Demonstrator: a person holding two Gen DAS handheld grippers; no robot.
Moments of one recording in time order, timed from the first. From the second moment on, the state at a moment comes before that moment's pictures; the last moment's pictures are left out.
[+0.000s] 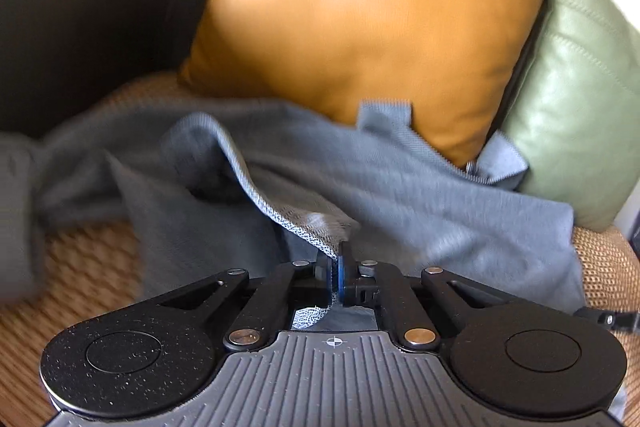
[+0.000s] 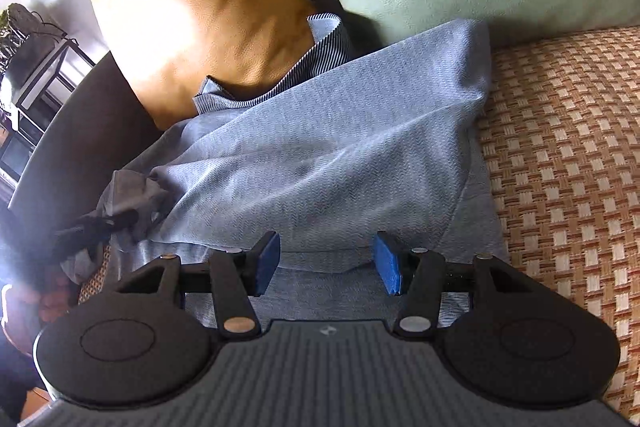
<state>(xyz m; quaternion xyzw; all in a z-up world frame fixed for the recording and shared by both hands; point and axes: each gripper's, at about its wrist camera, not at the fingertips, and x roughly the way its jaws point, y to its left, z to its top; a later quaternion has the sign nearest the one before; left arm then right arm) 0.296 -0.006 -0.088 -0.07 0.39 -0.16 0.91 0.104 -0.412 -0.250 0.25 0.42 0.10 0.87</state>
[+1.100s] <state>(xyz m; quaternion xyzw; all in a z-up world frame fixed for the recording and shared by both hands) 0.387 0.029 -0.108 0.05 0.40 -0.04 0.91 0.206 -0.492 -0.270 0.28 0.36 -0.02 0.89</state>
